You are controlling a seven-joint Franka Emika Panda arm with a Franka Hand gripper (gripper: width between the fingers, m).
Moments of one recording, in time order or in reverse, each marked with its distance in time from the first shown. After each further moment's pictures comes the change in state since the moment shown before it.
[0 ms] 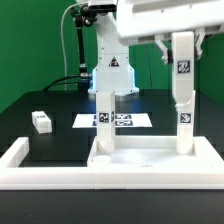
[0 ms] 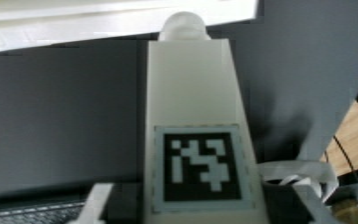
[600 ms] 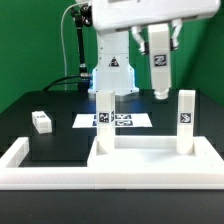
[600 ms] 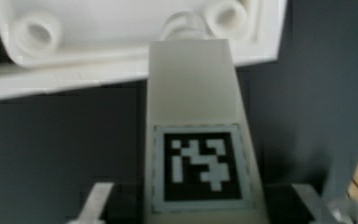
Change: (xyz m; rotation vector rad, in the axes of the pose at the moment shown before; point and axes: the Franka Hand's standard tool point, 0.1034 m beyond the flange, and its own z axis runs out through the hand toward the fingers) arm 0.046 0.002 -0.025 0.033 -0.103 0.138
